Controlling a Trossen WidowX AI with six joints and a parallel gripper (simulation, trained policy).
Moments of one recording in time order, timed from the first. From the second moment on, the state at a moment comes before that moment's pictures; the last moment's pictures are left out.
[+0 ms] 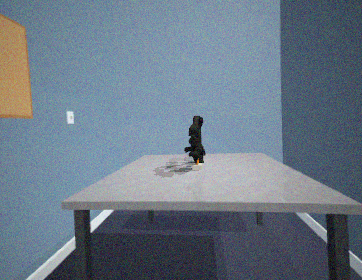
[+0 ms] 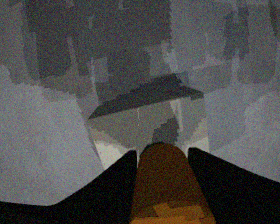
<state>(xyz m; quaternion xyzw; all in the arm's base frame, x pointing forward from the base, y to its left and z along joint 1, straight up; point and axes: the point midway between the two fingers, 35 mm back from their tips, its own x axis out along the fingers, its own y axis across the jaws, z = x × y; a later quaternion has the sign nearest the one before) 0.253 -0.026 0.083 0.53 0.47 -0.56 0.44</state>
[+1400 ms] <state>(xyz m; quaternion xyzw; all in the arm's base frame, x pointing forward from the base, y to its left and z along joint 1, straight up) 0.249 -0.042 0.097 0.52 0.44 -0.53 0.50</state>
